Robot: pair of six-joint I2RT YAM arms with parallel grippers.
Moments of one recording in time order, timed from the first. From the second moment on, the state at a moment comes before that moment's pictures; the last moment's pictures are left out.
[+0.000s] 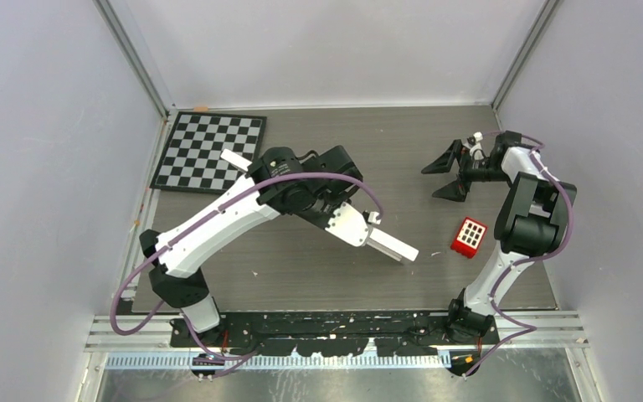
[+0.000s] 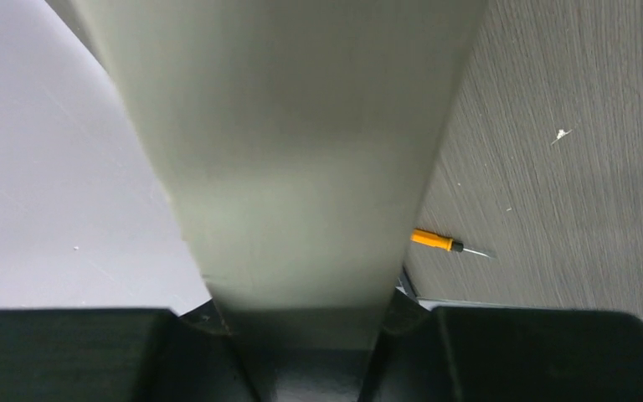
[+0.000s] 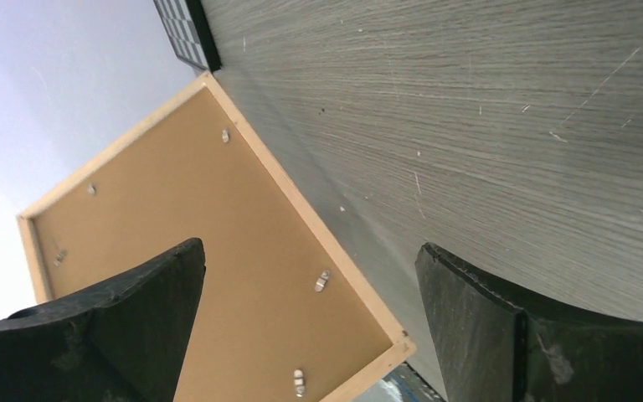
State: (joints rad) left arm -1.11 1.69 2.11 -1.59 -0.23 1.05; right arm -0.34 1.90 1.36 -0.86 -1.00 0.22
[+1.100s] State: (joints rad) left arm -0.79 1.95 2.36 -1.59 -0.01 1.41; right arm -0.30 0.98 0.92 -1.14 -1.12 -1.15
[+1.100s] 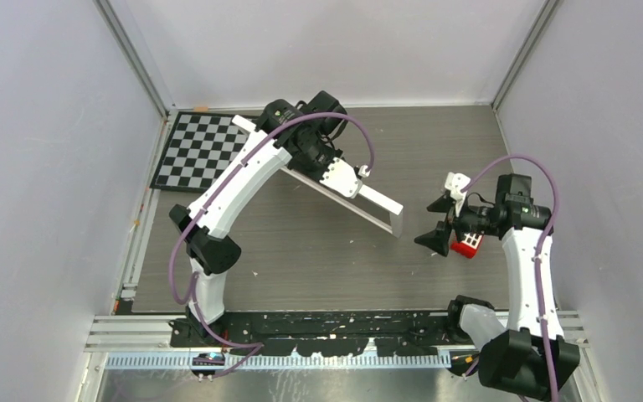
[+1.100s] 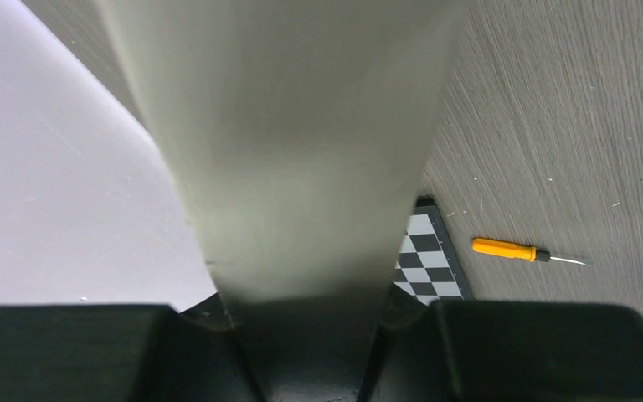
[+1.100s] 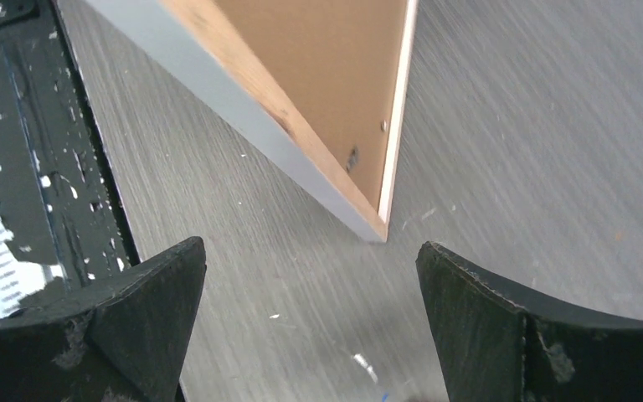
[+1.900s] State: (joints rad) left arm -0.77 1.96 2.38 -1.59 0.01 1.40; right arm 0.25 0.88 0.68 -0.19 -0.83 -0.52
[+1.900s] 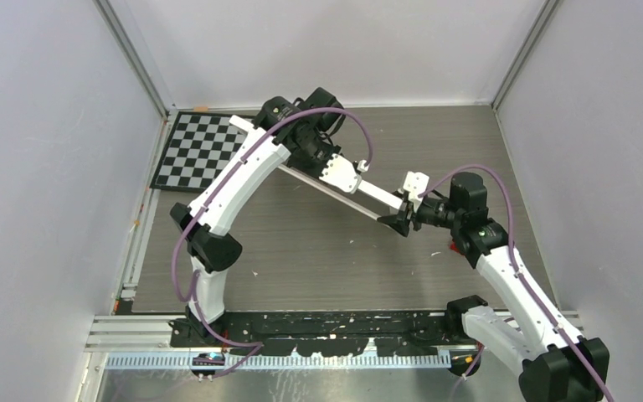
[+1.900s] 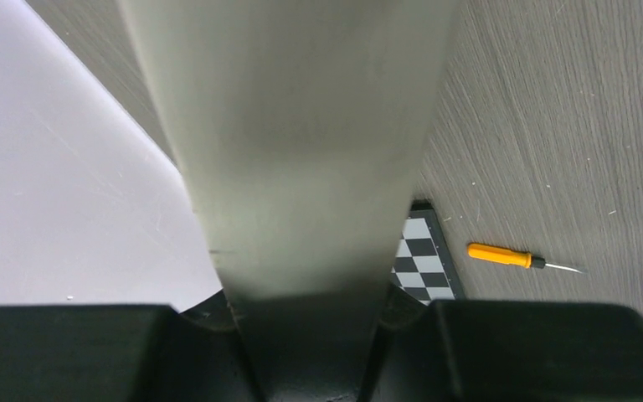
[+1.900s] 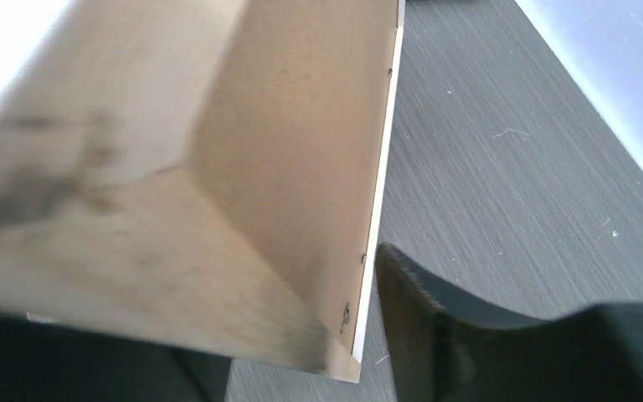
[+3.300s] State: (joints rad) left arm -0.64 1.66 2.09 -0.80 -0.06 0.83; right arm 0.01 1.10 0.80 -0.14 -0.83 0.11
